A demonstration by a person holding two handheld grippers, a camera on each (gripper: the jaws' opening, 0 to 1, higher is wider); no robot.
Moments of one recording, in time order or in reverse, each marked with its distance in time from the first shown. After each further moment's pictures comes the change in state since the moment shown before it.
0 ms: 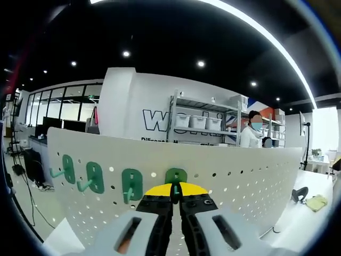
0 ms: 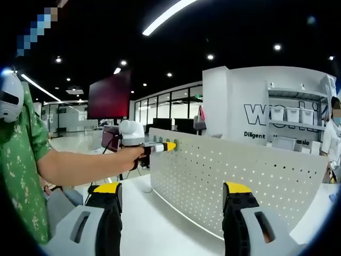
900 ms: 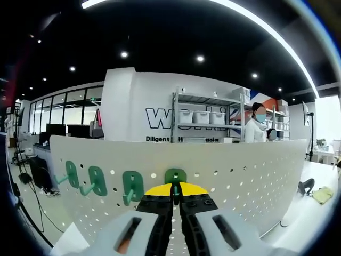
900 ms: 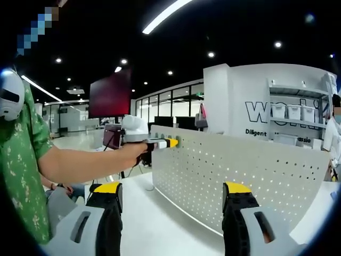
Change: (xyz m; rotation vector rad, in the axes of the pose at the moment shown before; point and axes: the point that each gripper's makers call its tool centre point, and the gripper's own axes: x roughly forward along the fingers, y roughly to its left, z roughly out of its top) left arm 0.001 -0.001 0.000 0.071 0.029 0.045; right arm 0.001 0.004 -0.008 0.011 0.014 0.013
